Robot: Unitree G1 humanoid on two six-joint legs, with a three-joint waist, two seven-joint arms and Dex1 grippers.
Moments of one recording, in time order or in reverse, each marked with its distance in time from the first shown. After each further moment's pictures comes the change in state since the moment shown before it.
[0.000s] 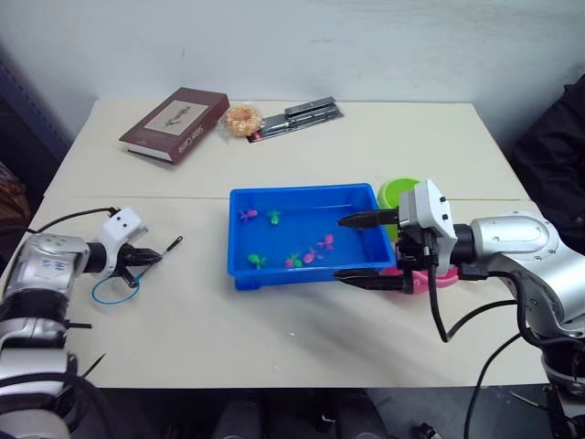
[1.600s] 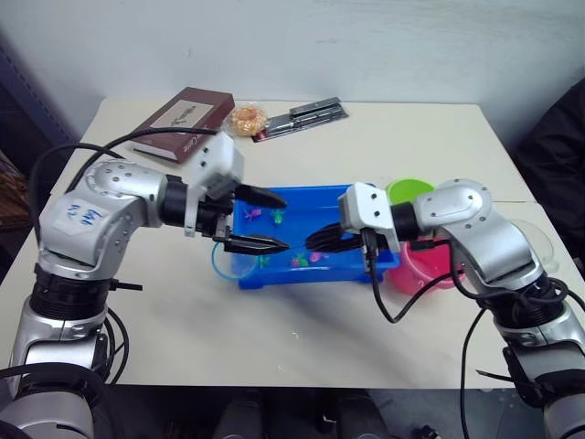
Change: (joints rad) left arm -0.281 -0.214 0.011 -0.695 -0.484 0.593 0.055; right arm -0.220 0.088 0.213 0.198 -0.316 -0.146 0.084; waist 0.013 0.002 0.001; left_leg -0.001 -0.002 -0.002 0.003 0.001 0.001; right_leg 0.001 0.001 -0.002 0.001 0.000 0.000
